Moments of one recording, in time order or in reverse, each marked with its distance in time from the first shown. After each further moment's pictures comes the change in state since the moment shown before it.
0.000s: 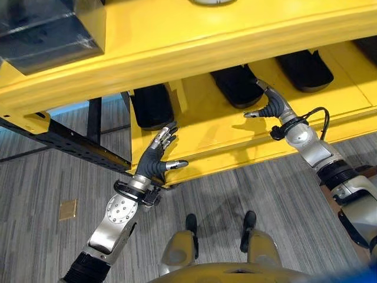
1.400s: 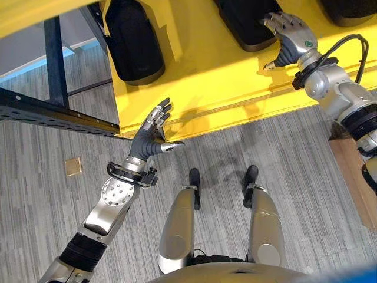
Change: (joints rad) left arm -0.092 0.081 0.013 0.000 0.018 -0.033 0.086; right arm -0.457 -0.134 0.288 0.190 -0.352 0.050 -0.116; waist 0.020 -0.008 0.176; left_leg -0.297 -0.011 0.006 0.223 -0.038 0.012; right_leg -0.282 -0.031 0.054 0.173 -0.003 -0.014
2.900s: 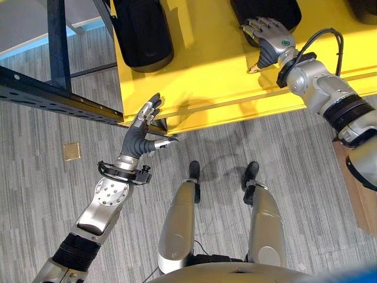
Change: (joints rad) left arm 0.001 0.018 0.037 0.000 0.034 -0.021 0.063; right arm -0.098 0.087 0.105 0.032 0.005 -0.001 0.043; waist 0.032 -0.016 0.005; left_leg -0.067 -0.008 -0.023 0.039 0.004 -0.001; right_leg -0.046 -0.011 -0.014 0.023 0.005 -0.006
